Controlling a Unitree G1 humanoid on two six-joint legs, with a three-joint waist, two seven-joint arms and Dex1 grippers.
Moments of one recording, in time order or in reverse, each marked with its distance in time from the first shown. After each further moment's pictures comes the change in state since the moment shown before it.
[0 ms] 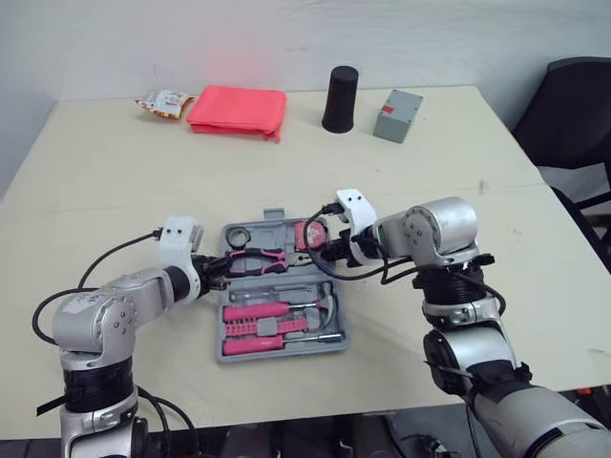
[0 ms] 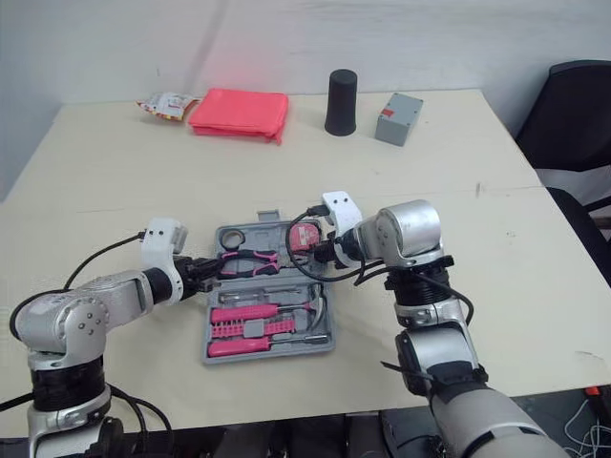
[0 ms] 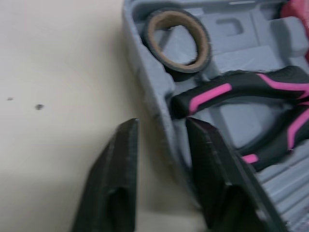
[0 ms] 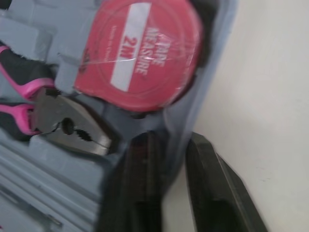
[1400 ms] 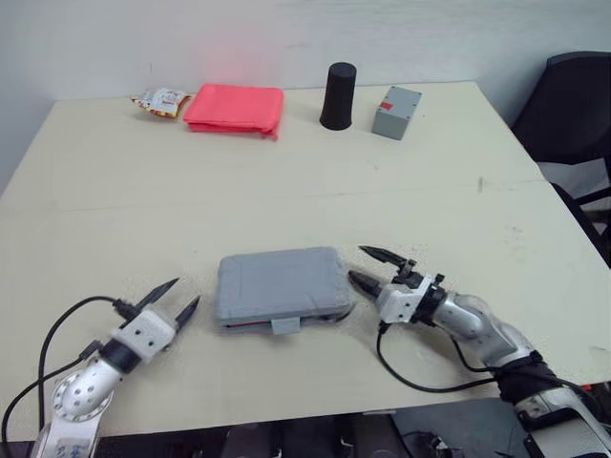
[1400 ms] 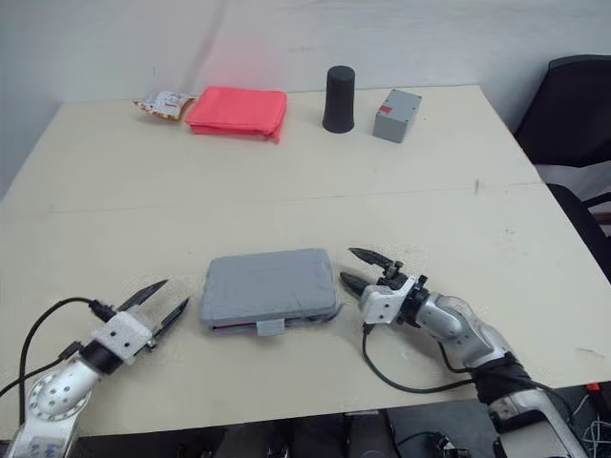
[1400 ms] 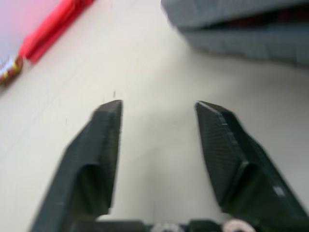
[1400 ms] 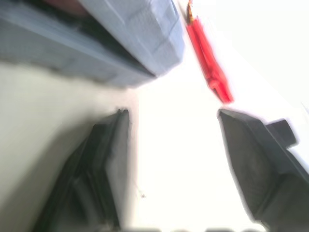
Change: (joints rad) left arm 0.682 0.129 0.009 0.333 0.593 -1.822 -0.277; right arm 0.580 -0.477 0.256 0.320 -0.748 -2.471 -0.146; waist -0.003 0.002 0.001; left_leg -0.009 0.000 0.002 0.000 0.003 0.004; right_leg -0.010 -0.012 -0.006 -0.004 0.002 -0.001
